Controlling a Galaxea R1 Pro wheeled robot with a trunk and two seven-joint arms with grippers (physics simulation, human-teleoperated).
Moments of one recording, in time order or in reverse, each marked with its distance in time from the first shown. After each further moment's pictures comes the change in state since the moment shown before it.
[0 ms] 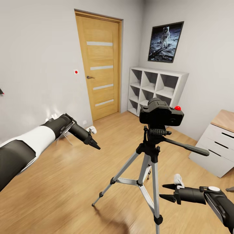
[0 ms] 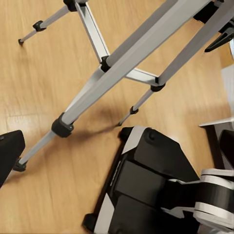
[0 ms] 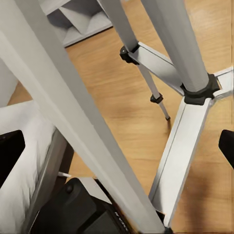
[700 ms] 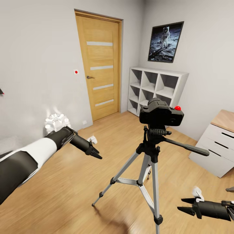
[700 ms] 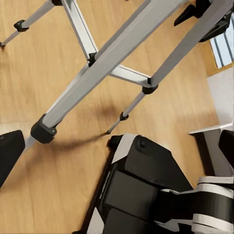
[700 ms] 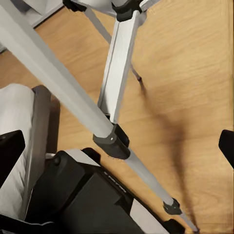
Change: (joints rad) left arm 0.119 -0.002 0.000 0.015 0.097 -0.095 0.047; right arm 0.000 -0.118 -0.002 0.248 0.000 -0.072 -0.008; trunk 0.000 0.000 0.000
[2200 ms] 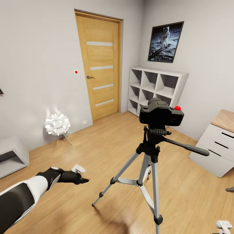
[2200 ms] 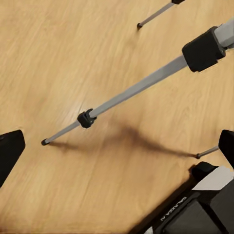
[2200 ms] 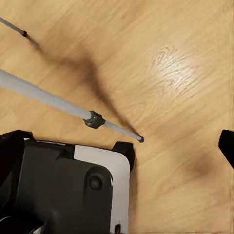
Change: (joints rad) left arm 0.335 0.027 0.001 0.260 0.299 -0.368 0.616; right arm 0.000 -0.016 -0.001 0.447 -0.019 -0.080 -0.406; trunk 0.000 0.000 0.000
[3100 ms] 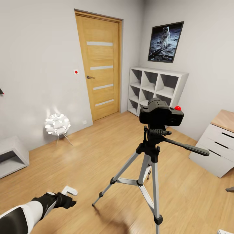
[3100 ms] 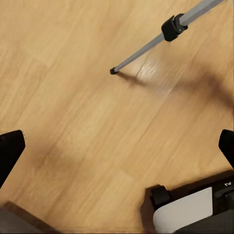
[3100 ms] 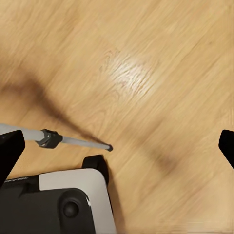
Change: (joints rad) left arm 0.209 0.000 -0.002 -0.001 0.001 -0.002 0.445; right arm 0.036 0.089 0.001 0.077 -0.187 -0.076 -0.333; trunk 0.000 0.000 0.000
